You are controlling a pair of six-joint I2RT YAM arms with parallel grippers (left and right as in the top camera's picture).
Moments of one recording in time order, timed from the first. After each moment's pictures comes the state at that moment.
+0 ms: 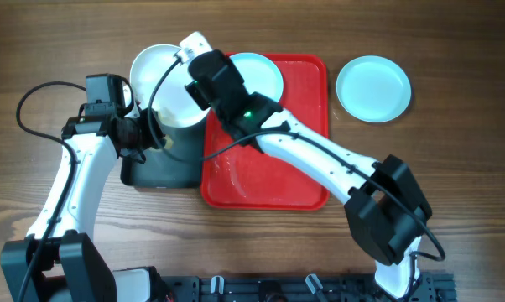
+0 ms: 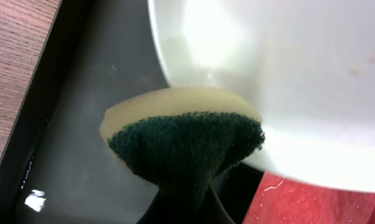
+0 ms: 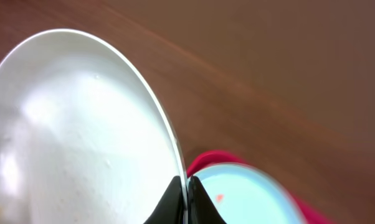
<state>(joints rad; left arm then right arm) 0.09 1.51 1.03 -0.70 0.22 -0.36 0.80 2.01 1.60 -0.13 0.29 -0.02</state>
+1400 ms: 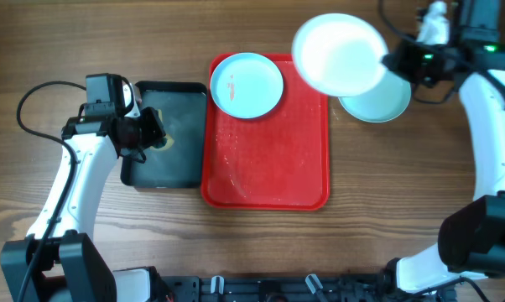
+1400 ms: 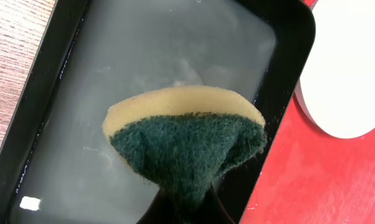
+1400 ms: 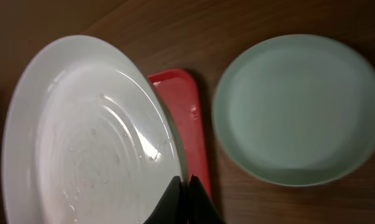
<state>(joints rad) 0.09 1.51 1.02 -0.69 0.23 -0.36 -0.17 1.73 1.61 -0.90 -0.43 0.26</state>
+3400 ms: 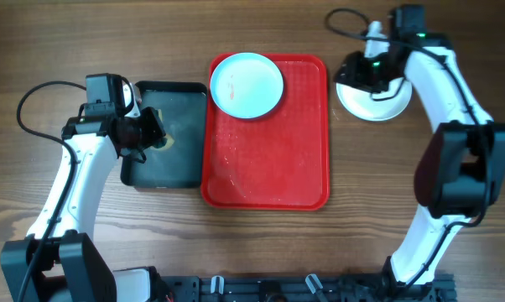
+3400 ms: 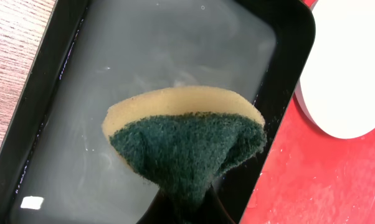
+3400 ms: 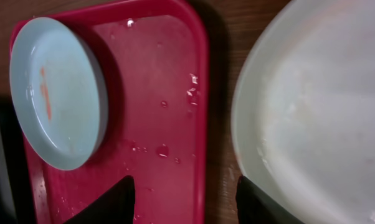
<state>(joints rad) 0.09 1.51 1.02 -0.69 0.23 -0.36 0.02 2.08 1.67 -0.85 -0.44 0.13</state>
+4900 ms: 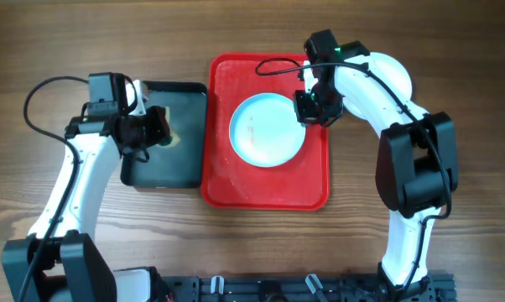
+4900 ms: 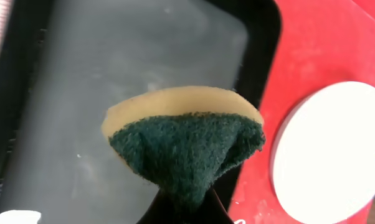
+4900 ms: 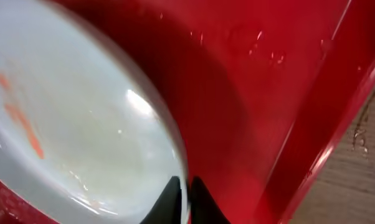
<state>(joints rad) 0.06 1.51 1.02 -0.67 0.29 -0.30 0.31 2.15 1.67 -1.10 -0.23 0.21</state>
